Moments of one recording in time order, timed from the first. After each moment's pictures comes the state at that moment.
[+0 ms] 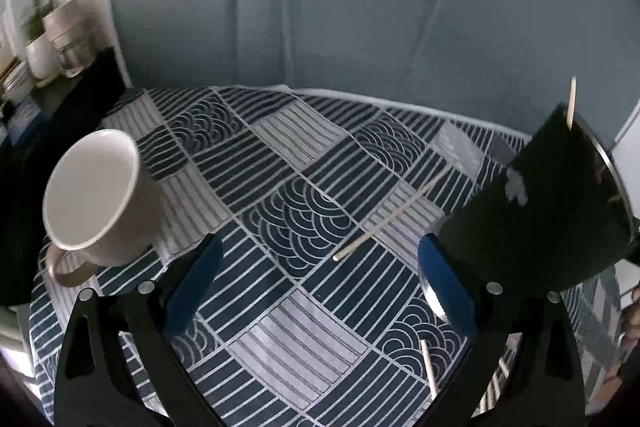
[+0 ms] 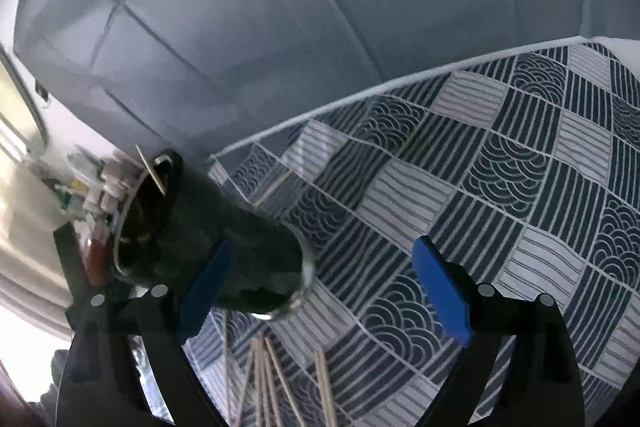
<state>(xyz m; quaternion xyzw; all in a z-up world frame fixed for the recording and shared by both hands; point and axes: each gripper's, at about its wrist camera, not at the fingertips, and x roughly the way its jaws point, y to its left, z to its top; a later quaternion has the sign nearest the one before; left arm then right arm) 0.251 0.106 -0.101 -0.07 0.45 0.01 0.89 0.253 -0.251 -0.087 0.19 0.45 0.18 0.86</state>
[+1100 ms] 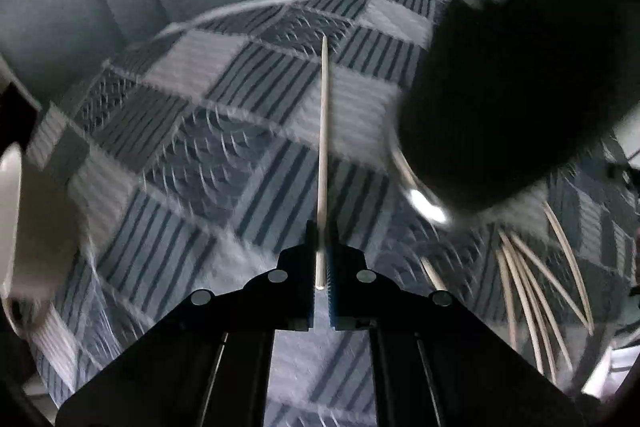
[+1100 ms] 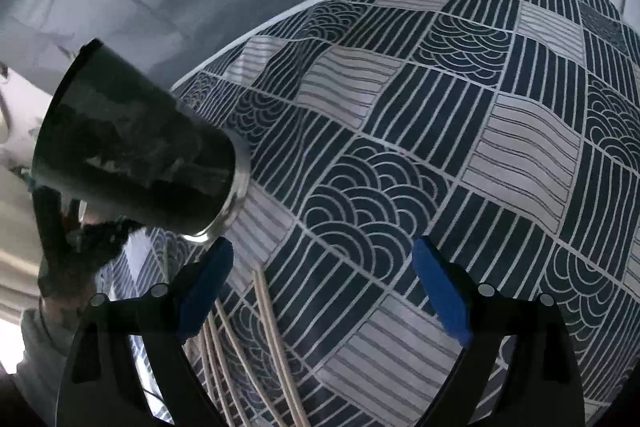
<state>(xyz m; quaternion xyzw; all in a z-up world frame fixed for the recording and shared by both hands) 0.235 0.065 -0.149 0.04 0.54 -0.13 0.83 0.210 -0.254 -0.152 0.18 0.52 0.13 0.82</state>
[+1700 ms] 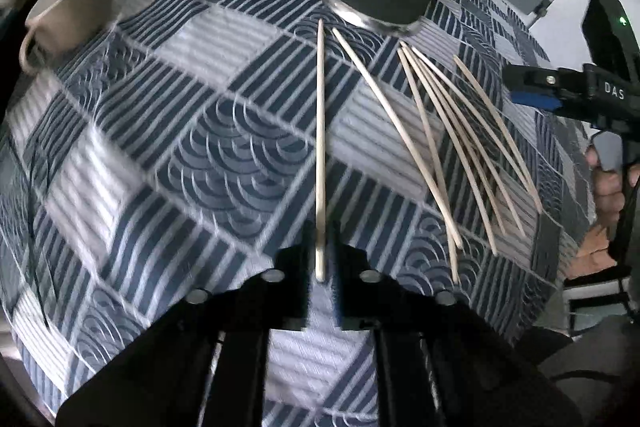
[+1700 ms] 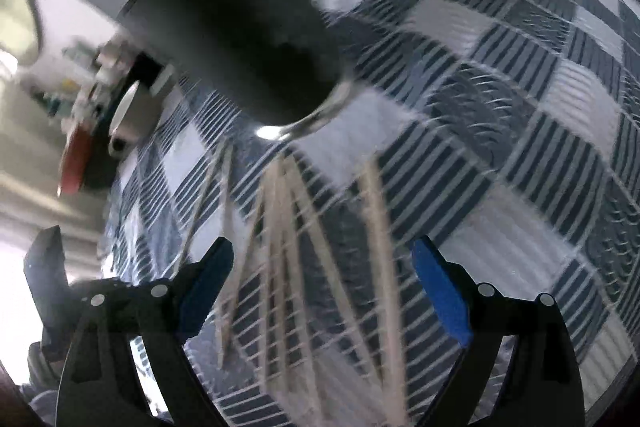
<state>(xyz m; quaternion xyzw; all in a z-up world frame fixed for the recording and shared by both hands) 0.060 0.065 -0.150 -0.03 0.58 -0.13 0.80 0.142 -0.177 -0.144 0.11 0.55 0.21 0.80</state>
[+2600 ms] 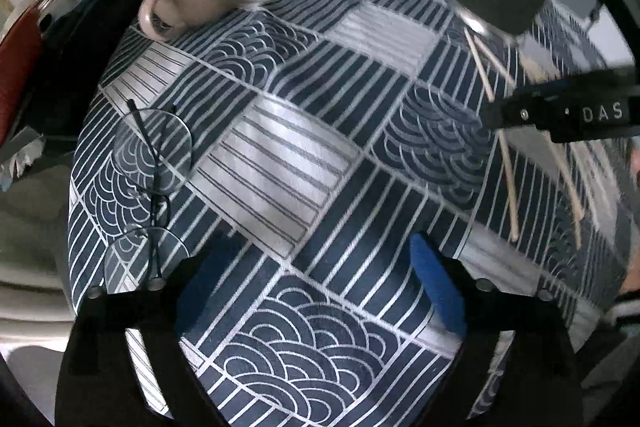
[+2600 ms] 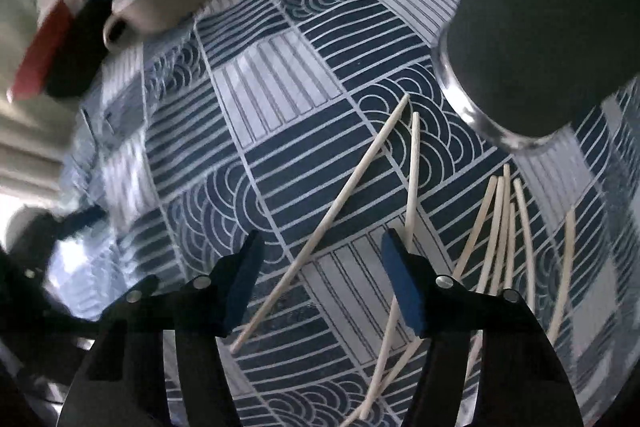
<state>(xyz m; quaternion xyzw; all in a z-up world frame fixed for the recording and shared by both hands) 0.059 0.157 -0.159 0.04 0.56 -0.03 0.83 0.140 0.022 -0.166 -0.11 0.60 0.20 0.77</state>
